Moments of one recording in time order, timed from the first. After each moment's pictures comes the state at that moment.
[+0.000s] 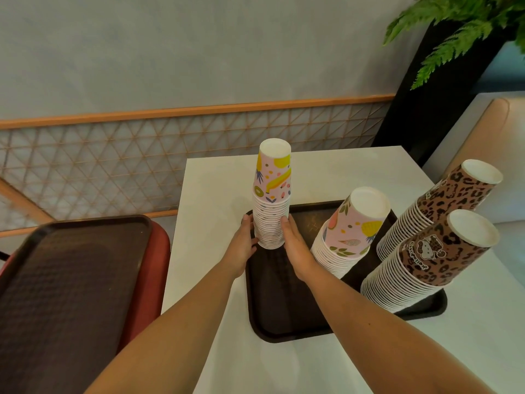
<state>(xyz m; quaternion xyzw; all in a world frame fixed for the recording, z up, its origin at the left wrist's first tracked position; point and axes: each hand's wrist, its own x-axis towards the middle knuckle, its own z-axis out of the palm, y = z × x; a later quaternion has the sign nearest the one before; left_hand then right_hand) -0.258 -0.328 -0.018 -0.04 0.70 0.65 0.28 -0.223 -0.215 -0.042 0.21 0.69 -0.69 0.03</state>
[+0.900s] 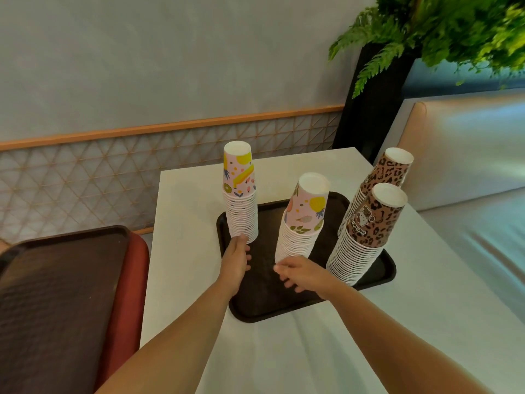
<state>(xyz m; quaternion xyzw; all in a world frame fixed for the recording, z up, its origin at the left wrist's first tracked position) -0.194 -0.315 -0.030 -0.03 0.75 0.62 0.23 -0.111 -0.181 -0.003 0.23 0.81 -0.49 0.23</state>
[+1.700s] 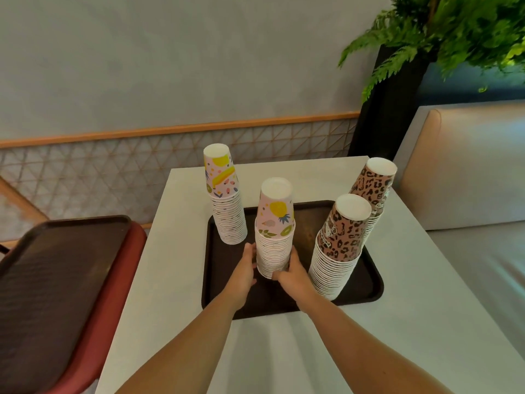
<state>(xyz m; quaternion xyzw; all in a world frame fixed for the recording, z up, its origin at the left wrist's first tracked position) -0.136 -0.250 -0.019 -0.06 0.71 0.64 0.28 -0.106 -0.136 -0.046 0.25 0.77 -0.58 0.11</state>
